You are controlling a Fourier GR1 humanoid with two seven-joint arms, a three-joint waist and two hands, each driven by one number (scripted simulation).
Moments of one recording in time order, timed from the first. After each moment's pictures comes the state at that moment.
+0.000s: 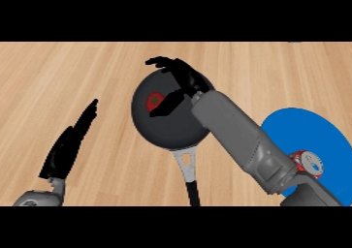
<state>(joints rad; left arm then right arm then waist) -0.06 0.26 -0.14 -1.56 -0.13 0.04 0.14 -1.10 0.00 0.49 -0.50 -0.07 -0.13 -0.07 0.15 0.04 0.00</state>
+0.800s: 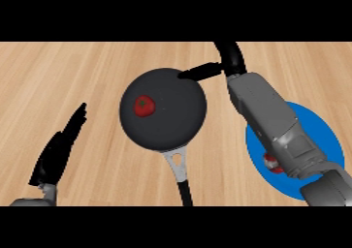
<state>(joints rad) -0.01 0.27 -0.09 -1.58 -0.13 0.05 0.14 -1.15 -0.12 0.22 -0.31 -0.29 -0.24 -0.30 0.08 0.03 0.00</state>
